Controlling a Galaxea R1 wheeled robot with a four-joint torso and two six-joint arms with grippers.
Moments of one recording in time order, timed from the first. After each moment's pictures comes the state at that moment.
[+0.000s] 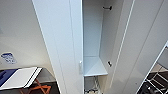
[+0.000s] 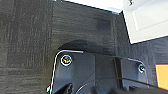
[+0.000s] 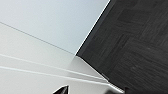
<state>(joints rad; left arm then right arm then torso) 1.29 2.65 -2.27 0.12 -0.05 -0.31 -0.76 2.31 -2.17 -0.16 0.09 1.06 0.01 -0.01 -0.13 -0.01</state>
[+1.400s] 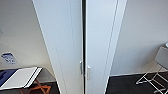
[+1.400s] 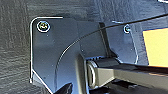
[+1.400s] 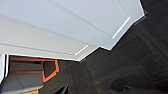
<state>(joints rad) 1.48 2.79 -2.36 0.35 -0.09 -0.29 -0.98 2.77 -2.19 -0.54 0.02 1.05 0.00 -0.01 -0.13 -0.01</state>
